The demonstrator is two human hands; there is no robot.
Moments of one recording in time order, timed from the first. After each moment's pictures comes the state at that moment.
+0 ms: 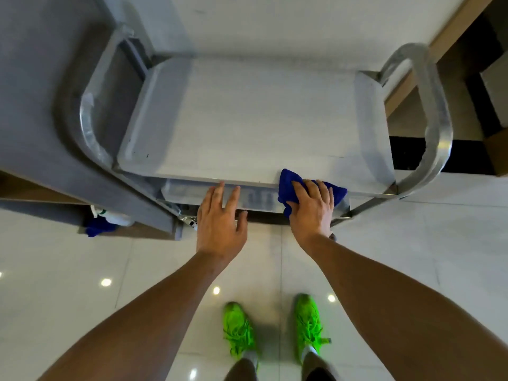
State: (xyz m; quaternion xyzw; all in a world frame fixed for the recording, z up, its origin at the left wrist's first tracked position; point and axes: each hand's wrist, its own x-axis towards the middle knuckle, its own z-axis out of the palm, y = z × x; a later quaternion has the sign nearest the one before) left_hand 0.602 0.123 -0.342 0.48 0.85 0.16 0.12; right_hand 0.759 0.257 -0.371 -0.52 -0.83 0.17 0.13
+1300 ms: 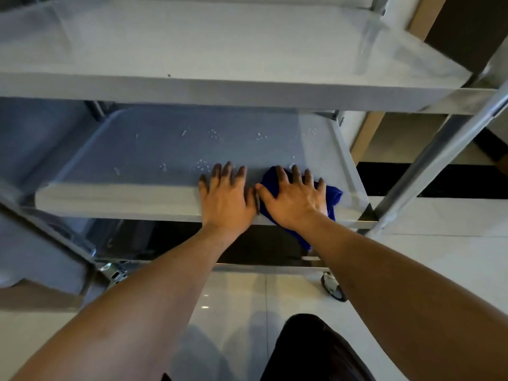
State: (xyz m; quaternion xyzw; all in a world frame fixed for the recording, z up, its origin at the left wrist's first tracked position) left_hand 0.638 0.301 -0.647 0.52 0.84 0.13 -0.07; right_hand 0.764 0.394 -0.648 -0.49 -0.87 0.05 0.04
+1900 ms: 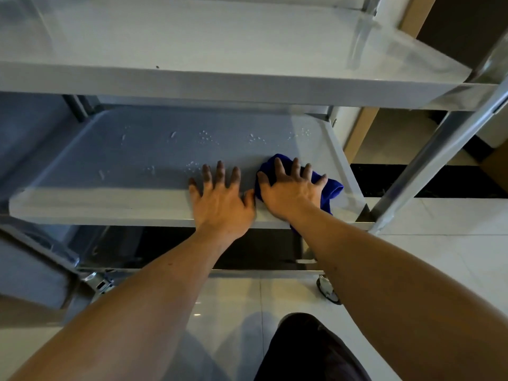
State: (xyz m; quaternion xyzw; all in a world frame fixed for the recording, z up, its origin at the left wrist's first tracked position) left_hand 0.634 0.311 -0.655 0.51 0.86 0.06 -0.03; right_hand 0.745 0.419 -0.657 -0.56 -0.83 0.04 0.03
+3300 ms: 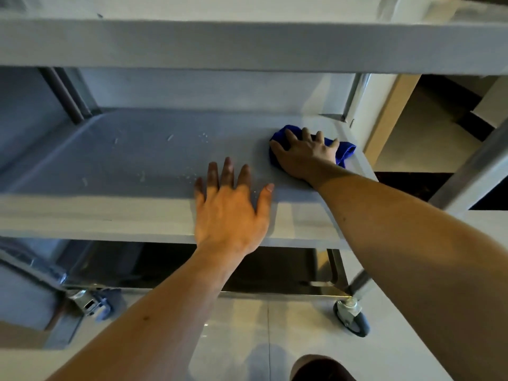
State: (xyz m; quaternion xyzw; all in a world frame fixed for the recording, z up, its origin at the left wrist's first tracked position) left_hand 0.645 0.327 -0.656 0.50 0.85 0.16 -0.06; right_hand 0.713 0.543 -0.653 -0.51 -0.86 0.02 0.04
